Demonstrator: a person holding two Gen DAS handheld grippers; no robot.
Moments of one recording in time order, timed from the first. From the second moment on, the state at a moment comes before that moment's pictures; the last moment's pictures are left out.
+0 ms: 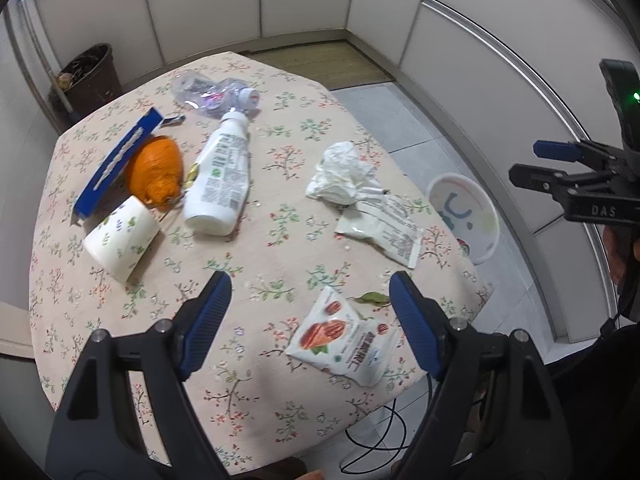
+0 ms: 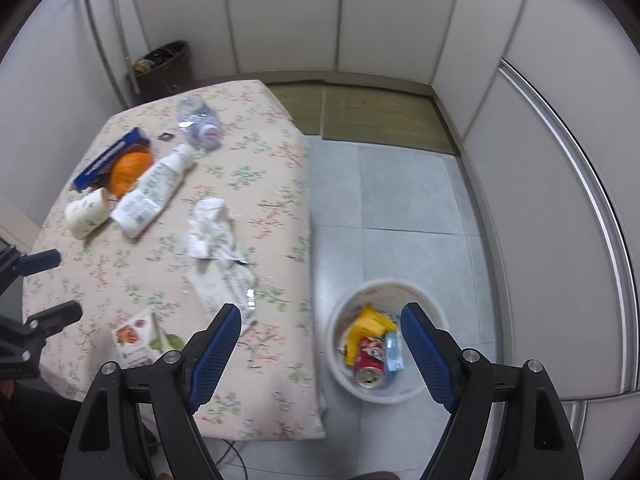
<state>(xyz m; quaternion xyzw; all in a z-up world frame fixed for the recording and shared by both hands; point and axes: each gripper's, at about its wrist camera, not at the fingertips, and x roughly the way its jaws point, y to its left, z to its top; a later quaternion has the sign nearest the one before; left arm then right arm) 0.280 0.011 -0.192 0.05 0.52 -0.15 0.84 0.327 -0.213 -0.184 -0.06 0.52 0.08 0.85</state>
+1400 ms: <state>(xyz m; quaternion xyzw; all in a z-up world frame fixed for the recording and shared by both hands) 0.345 0.115 -0.217 -0.01 0.50 -0.06 0.87 0.376 -0.144 -0.195 -0.08 0.46 0.16 0.87</state>
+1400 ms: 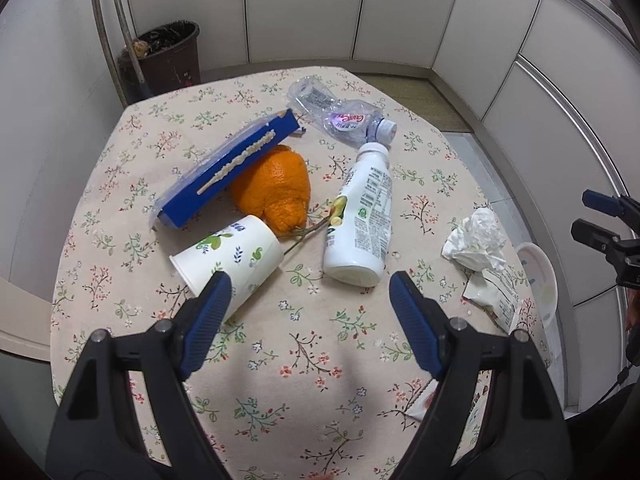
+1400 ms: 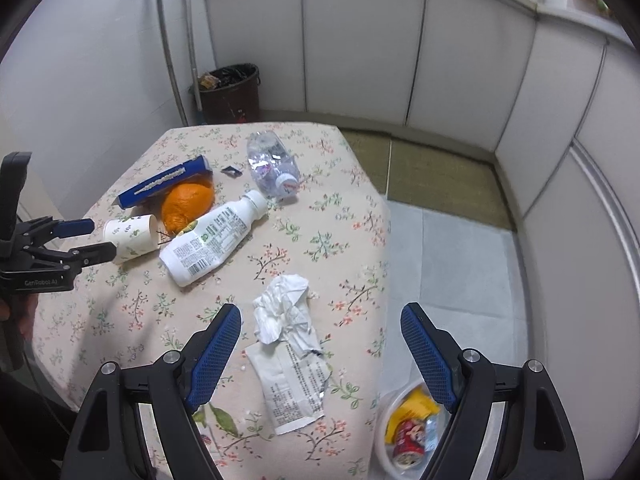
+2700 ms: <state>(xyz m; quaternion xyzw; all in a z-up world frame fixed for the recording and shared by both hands) 0.372 0.183 -0.257 -0.14 0.55 -0.05 0.82 0.437 -0.114 -0.299 0.02 0.60 0.16 0.79</state>
